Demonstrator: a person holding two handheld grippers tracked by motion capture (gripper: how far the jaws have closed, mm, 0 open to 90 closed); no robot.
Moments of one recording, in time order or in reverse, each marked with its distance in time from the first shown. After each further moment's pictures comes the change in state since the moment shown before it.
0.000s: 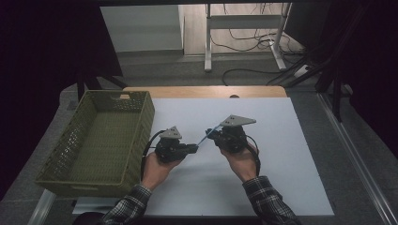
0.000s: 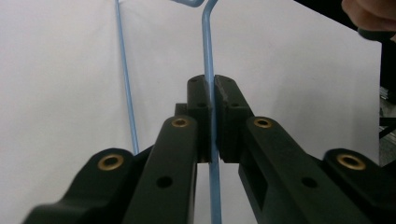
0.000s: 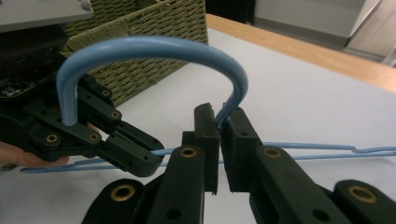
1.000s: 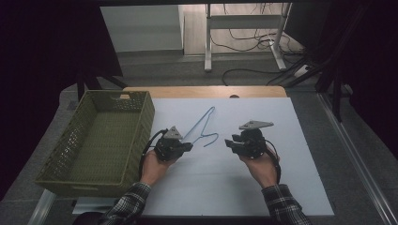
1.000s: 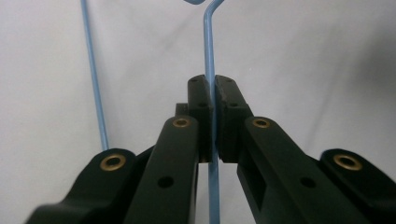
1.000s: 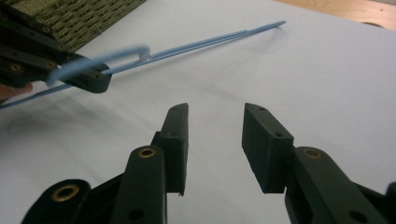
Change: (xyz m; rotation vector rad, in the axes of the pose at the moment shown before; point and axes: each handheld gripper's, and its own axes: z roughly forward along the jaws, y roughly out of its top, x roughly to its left) left arm 0.018 -0.009 0.012 0.105 0.133 0.039; right arm -0.036 -0.030 -0.030 0.165 -0.115 0.096
